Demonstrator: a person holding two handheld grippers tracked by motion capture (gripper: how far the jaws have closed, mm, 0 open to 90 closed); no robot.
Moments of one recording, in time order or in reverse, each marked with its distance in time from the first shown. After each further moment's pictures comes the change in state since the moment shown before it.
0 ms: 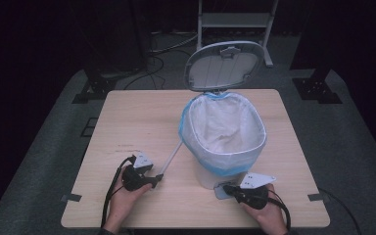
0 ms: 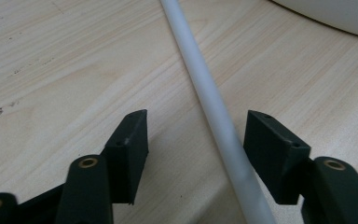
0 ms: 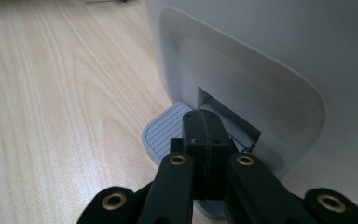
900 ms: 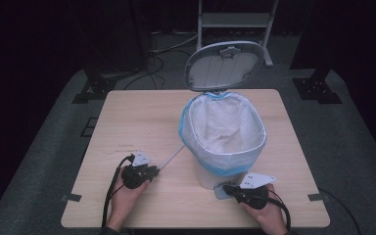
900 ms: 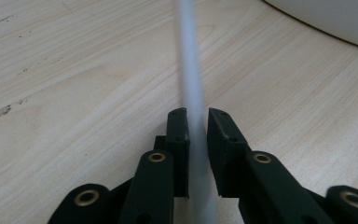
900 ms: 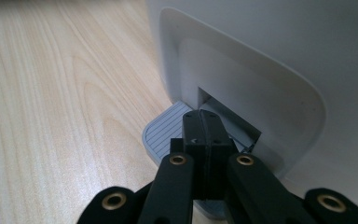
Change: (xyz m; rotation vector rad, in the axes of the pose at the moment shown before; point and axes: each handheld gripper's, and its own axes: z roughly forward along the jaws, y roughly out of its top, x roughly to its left) left arm 0.003 0.001 -0.001 -0.010 0.003 -0.046; right arm 0.000 0.000 0.000 0.000 0.000 -0.001
